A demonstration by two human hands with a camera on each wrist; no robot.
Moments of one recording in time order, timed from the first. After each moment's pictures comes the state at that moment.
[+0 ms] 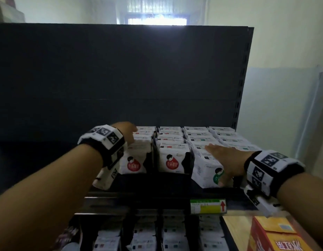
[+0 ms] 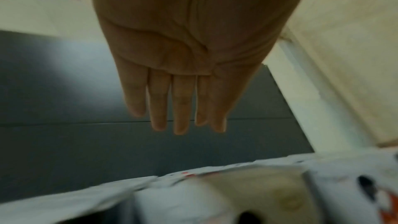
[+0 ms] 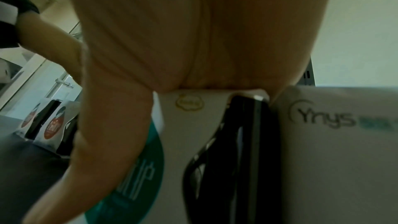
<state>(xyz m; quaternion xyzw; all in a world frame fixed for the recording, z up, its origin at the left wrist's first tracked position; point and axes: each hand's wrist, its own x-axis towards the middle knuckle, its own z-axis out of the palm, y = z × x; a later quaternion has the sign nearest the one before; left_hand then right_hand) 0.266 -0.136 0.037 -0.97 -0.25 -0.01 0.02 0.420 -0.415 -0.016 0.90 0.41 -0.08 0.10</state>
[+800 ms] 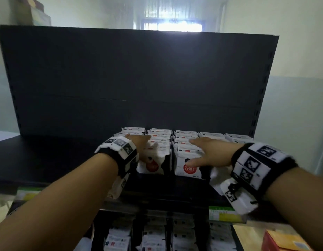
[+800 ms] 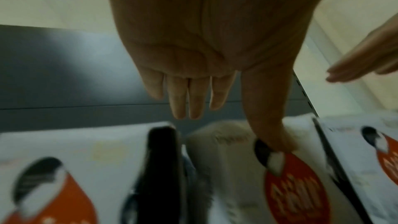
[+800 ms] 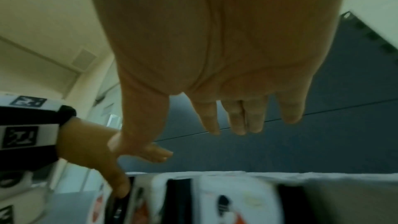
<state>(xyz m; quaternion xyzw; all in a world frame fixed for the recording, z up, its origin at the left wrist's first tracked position) 0.247 -0.105 -0.004 -0.97 -0.24 -0.02 0.01 0.355 -0.341 0.024 0.88 0.47 -0.06 -0.01</state>
